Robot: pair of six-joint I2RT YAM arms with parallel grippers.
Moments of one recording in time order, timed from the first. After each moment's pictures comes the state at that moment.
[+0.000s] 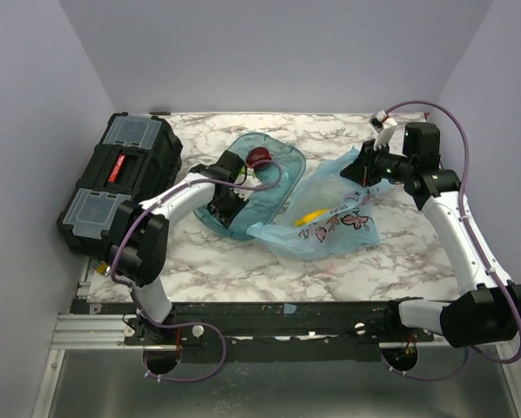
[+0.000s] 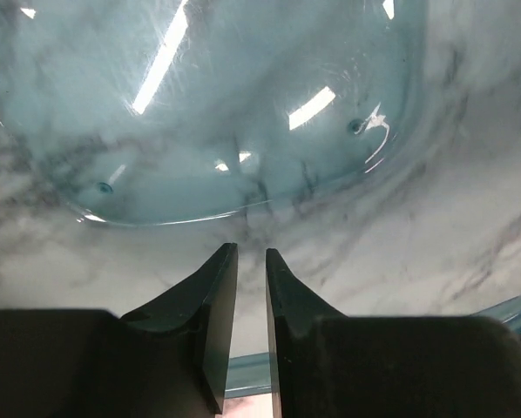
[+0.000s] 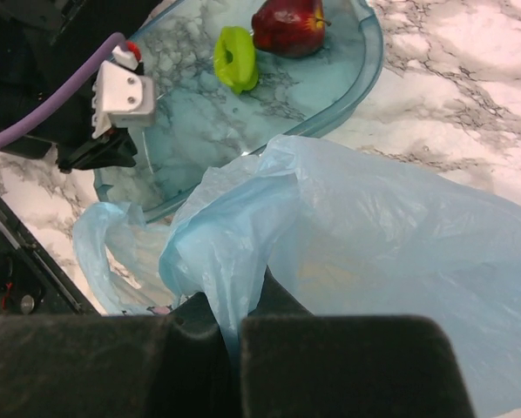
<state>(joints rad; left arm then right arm) -0.48 1.77 1.28 -0.80 0.12 0.29 0.11 1.25 1.21 -0.52 -0.63 0.03</state>
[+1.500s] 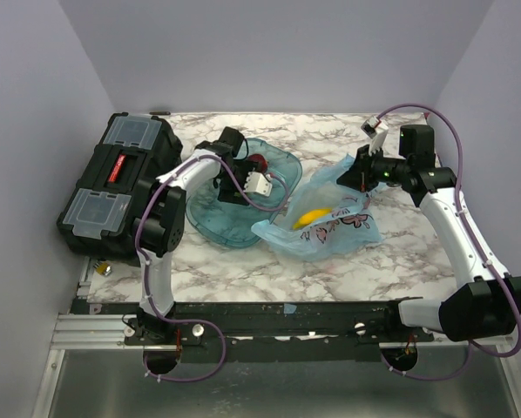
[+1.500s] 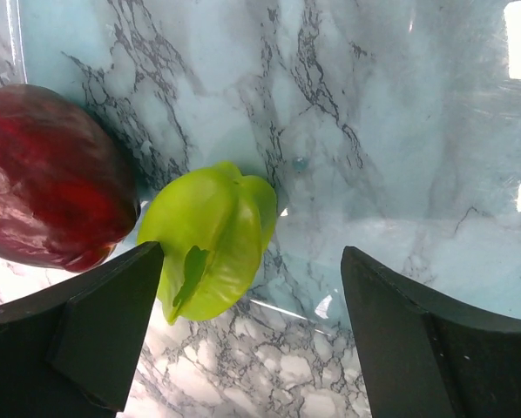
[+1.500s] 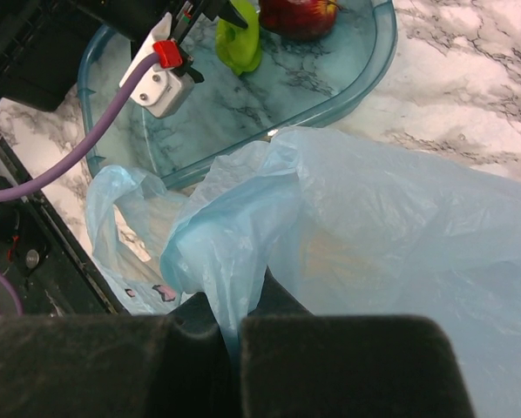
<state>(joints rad) -0.39 2.02 1.57 -0.78 0.35 1.46 0.11 1.29 1.21 -0.59 -0.72 -0.07</state>
